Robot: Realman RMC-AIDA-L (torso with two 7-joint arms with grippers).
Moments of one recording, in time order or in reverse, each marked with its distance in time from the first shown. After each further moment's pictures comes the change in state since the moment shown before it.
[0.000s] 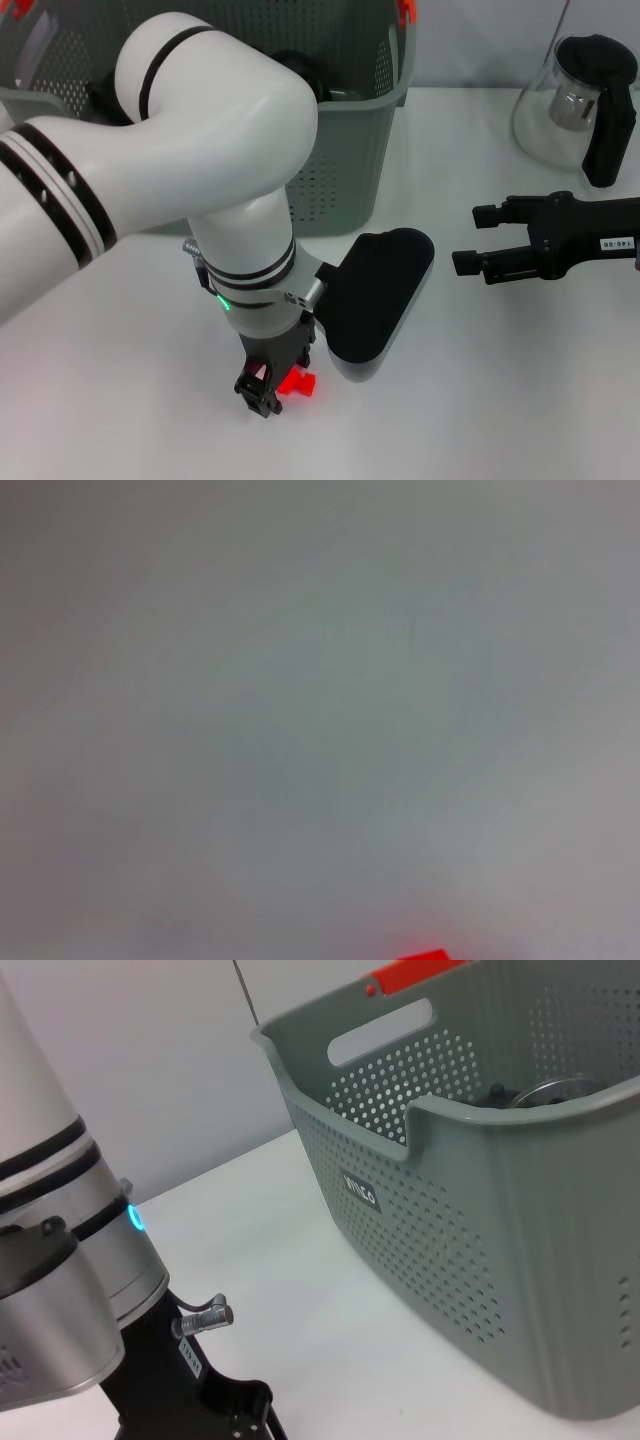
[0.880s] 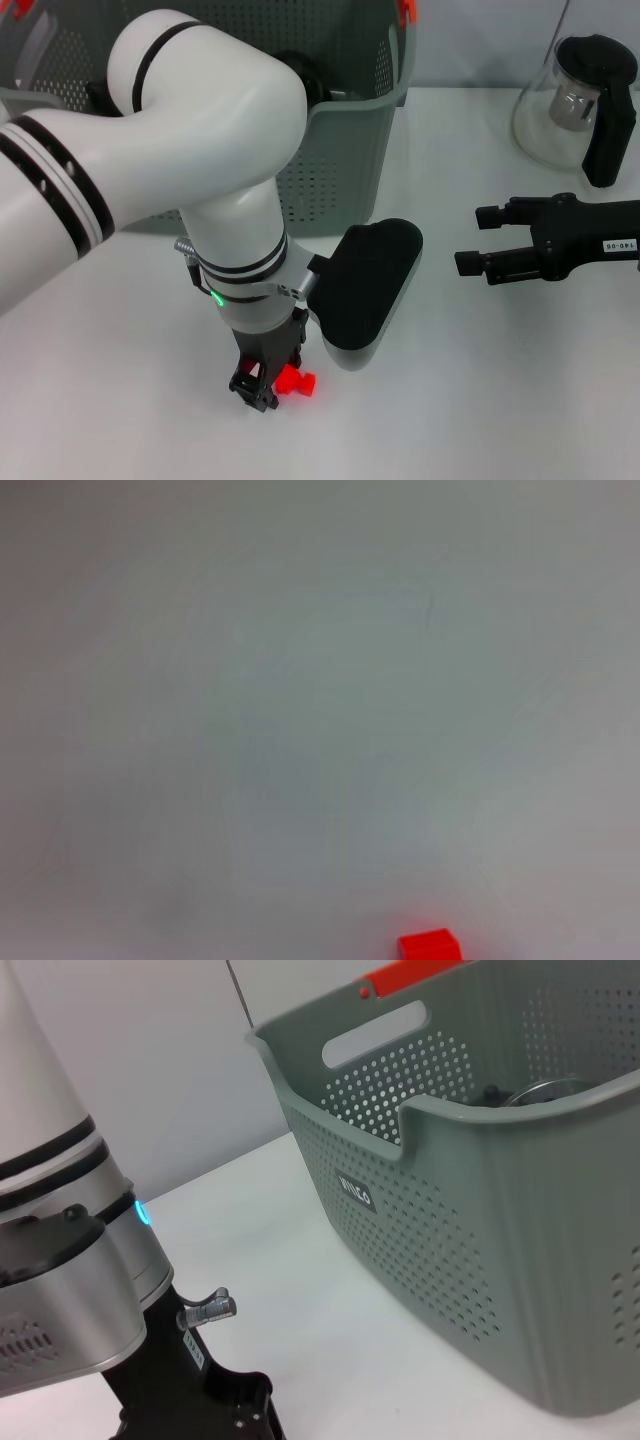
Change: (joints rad) left arm -0.012 0.002 -0.035 -0.043 0.001 -0.005 0.000; right arm -0.007 0.001 0.008 0.000 0.000 0.000 -0.001
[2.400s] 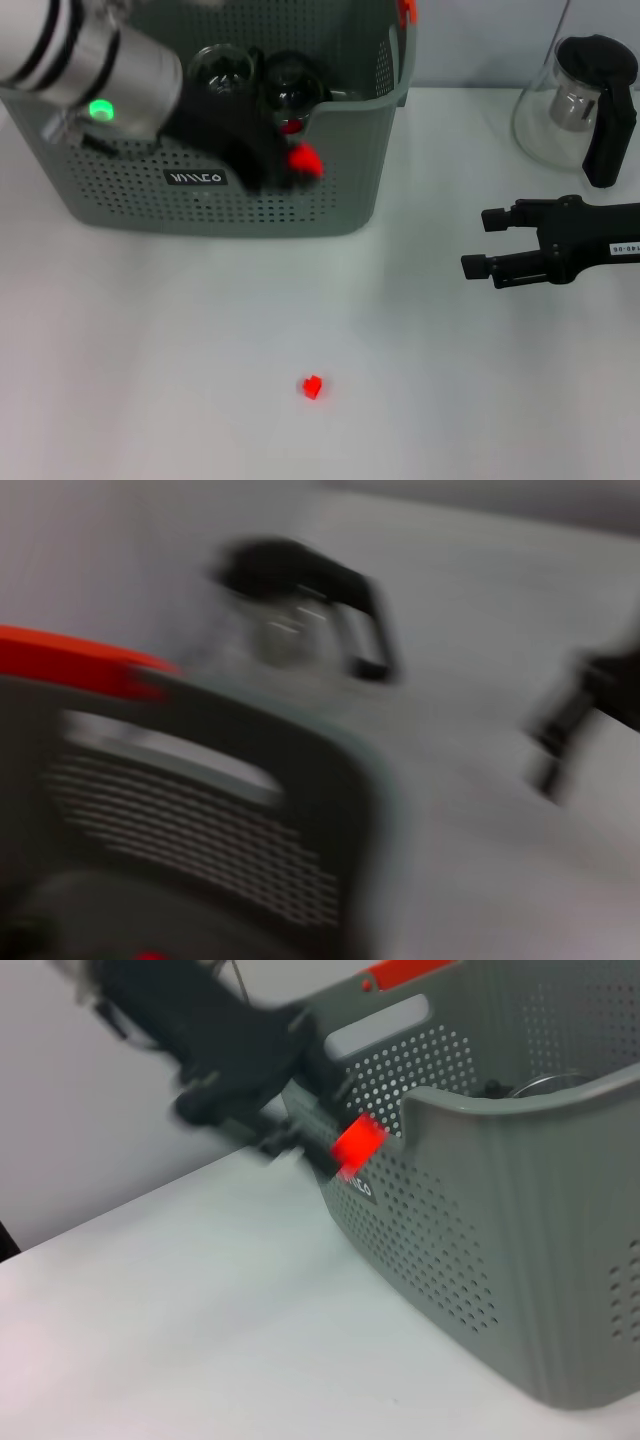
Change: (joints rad) left arm 0.082 0.011 -0.856 0.317 -0.164 0.144 -0.224; right arm -0.004 -0.008 -0.001 0.000 -0.003 -0.006 -0.013
